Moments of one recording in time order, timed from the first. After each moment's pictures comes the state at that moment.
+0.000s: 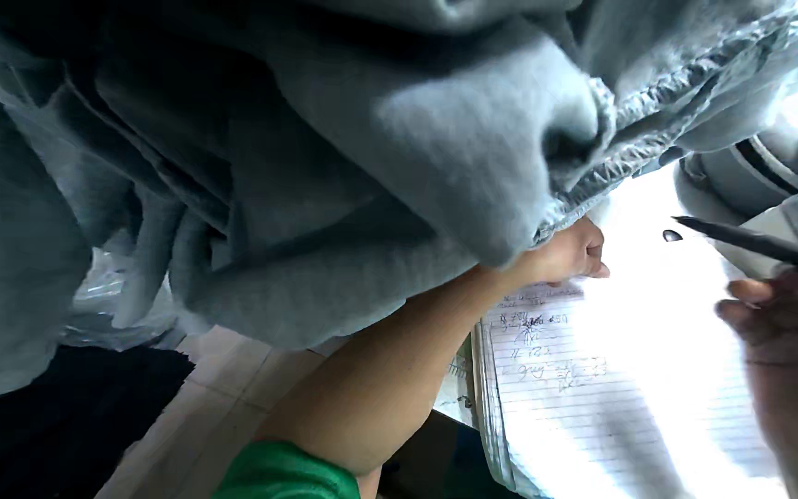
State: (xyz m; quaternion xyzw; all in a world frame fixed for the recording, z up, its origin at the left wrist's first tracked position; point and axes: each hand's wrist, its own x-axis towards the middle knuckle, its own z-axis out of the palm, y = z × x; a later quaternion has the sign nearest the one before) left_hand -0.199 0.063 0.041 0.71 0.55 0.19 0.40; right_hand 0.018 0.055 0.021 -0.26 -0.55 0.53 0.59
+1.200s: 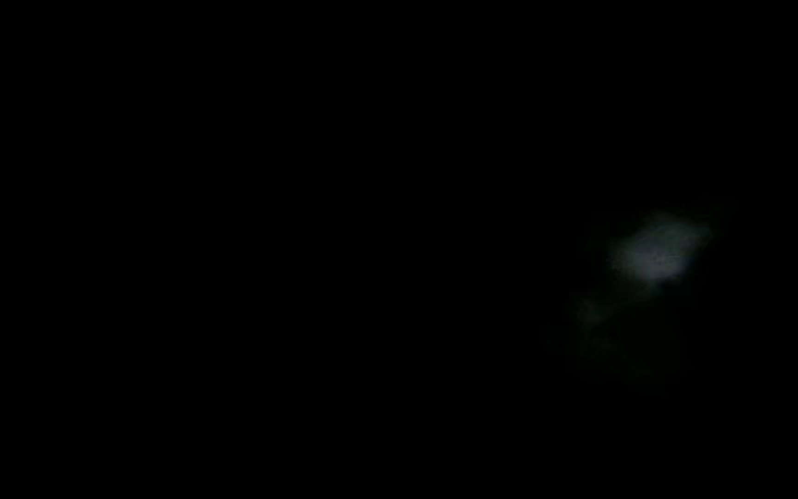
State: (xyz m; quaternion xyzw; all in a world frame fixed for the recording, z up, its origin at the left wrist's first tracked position) left_hand -0.233 0.103 -0.070 0.80 0.43 0.20 0.37; right_hand -0.011 0.026 -0.024 -0.39 -0.69 0.46 0.40
